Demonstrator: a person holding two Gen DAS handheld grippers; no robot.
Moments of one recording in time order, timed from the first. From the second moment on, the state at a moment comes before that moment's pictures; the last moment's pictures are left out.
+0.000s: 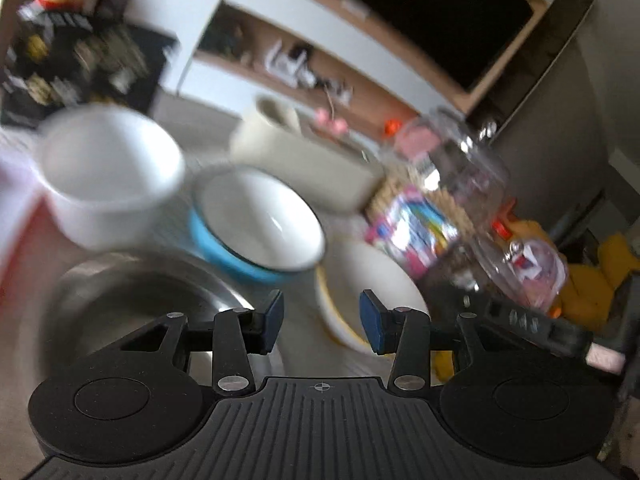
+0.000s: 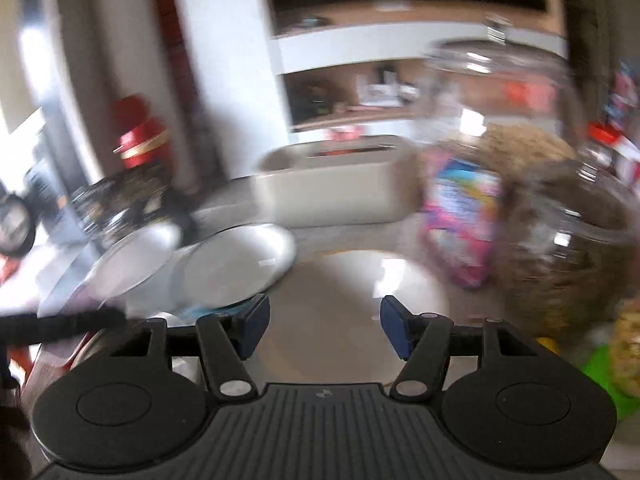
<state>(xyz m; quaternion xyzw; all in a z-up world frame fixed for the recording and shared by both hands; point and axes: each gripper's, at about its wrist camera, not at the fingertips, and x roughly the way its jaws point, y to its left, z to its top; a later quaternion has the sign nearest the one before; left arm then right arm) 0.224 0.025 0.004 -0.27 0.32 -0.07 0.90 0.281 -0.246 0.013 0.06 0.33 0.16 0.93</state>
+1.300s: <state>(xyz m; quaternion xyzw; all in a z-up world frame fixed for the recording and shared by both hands) 0.246 -0.066 -0.054 -0.20 0.44 -0.05 0.87 0.318 -0.287 -0.064 0.16 0.51 0.19 0.82</state>
